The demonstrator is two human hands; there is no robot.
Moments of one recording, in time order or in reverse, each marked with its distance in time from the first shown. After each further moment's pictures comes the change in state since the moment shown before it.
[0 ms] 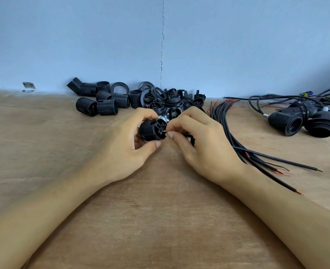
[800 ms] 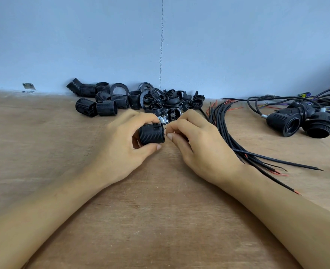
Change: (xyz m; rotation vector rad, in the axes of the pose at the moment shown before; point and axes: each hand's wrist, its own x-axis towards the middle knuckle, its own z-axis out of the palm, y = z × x) left_hand 0.000 -0.006 -0.001 0.164 0.091 0.118; right_hand 0.000 -0.003 -0.001 -0.087 -0.087 0.009
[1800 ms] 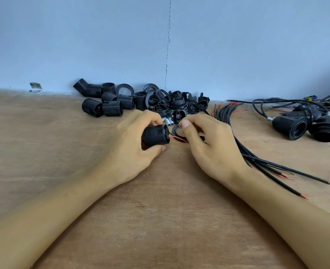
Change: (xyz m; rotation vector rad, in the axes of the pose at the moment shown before) left_hand 0.000 0.008 0.001 -0.012 0.015 -0.030; right_hand 0.002 0.003 0.002 0.101 0.142 0.224
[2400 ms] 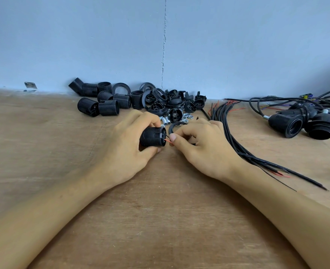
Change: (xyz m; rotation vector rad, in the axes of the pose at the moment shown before) left_hand 0.000 -0.005 0.001 0.104 -0.034 0.053; right_hand 0.002 0.002 0.000 -0.125 -0.266 0.089
